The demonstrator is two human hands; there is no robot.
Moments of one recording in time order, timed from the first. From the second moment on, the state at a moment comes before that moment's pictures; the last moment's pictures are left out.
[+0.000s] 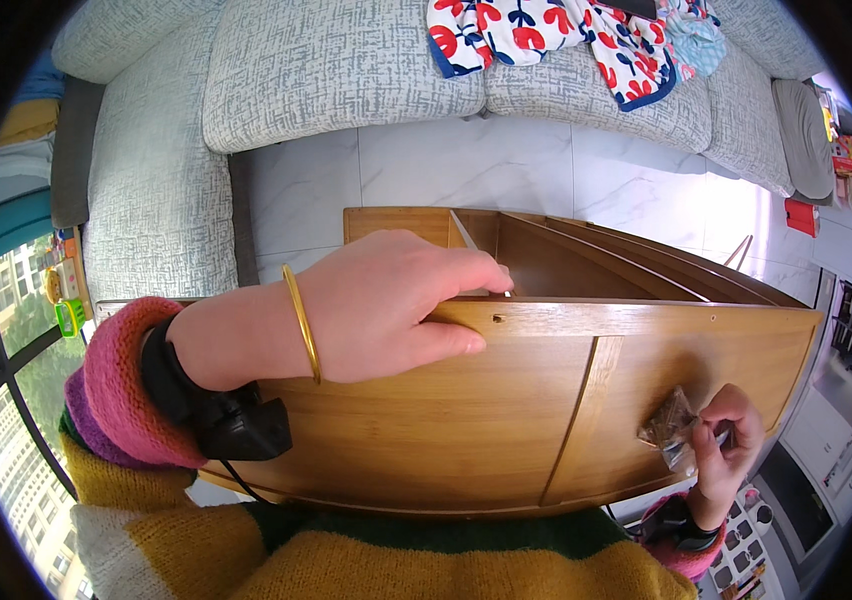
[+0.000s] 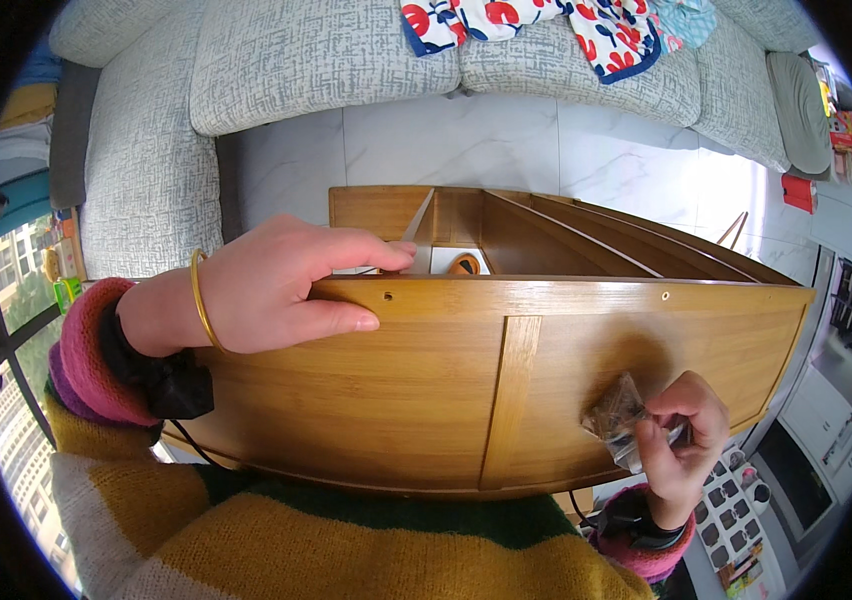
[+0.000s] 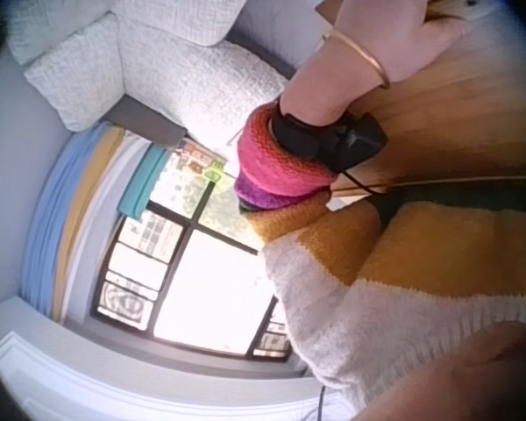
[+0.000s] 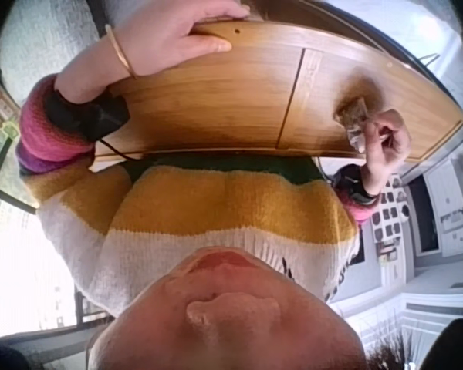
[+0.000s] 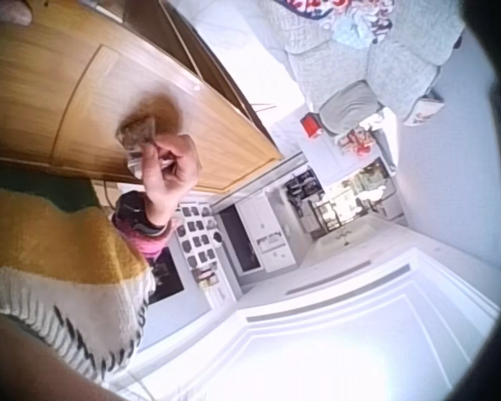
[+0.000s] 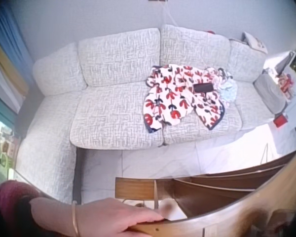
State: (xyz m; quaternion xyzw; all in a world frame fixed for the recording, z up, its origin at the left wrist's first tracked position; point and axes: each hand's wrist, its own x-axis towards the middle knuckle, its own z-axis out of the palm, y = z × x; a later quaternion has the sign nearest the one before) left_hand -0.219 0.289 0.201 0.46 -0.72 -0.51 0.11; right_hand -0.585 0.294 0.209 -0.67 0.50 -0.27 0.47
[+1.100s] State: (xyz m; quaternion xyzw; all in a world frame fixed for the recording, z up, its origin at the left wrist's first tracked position) left_hand -0.194 0.258 0.169 0.46 -0.70 -0.52 0.14; right_hand -0.598 0.279 0.170 -0.52 0.65 -0.22 0.51
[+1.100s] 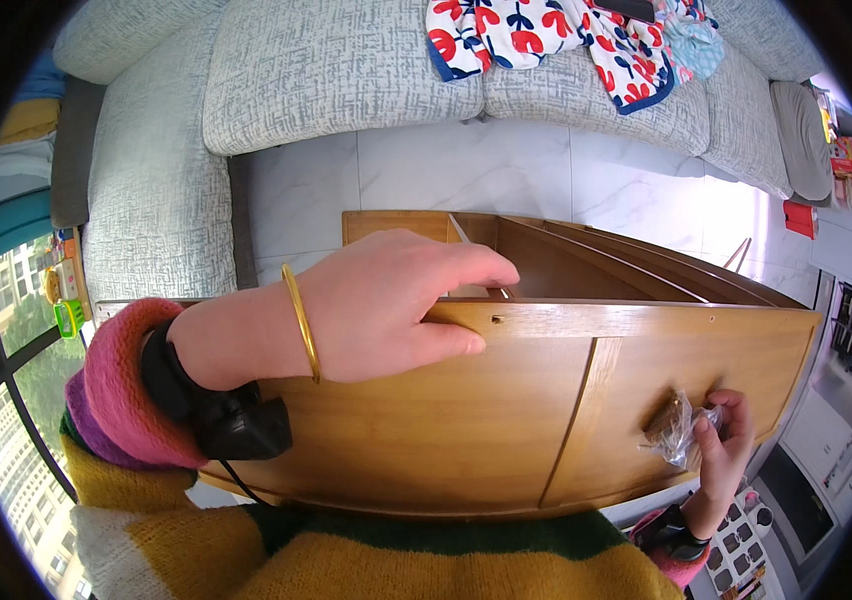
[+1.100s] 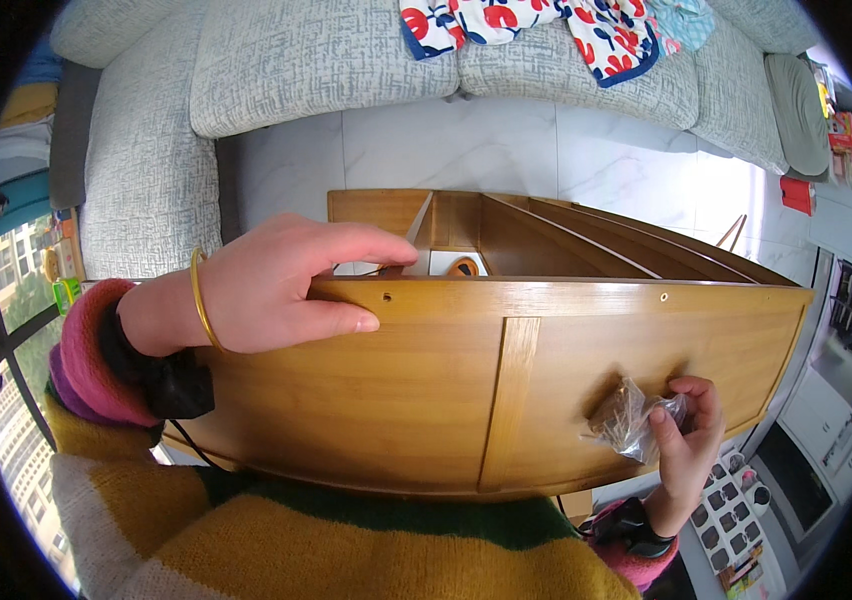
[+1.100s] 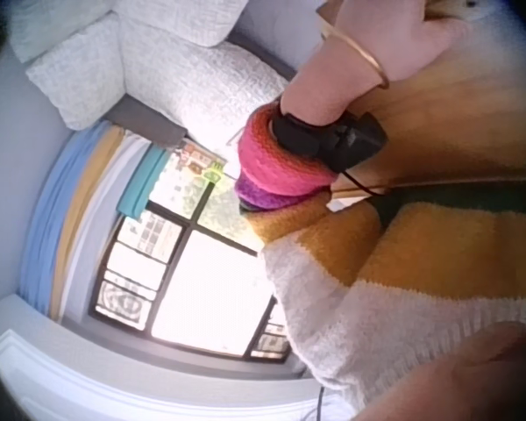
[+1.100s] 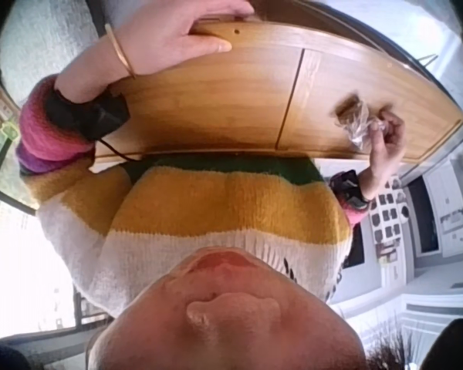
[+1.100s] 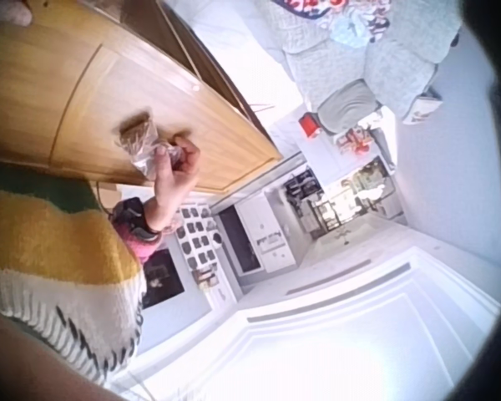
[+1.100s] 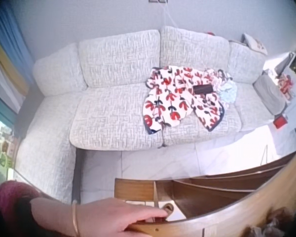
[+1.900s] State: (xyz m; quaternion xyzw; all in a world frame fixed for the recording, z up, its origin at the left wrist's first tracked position) left_hand -0.171 0.241 0.149 0.50 -0.67 -0.52 0.15; right_hand -0.576 0.258 0.149 -0.50 0.66 -0.23 0.51
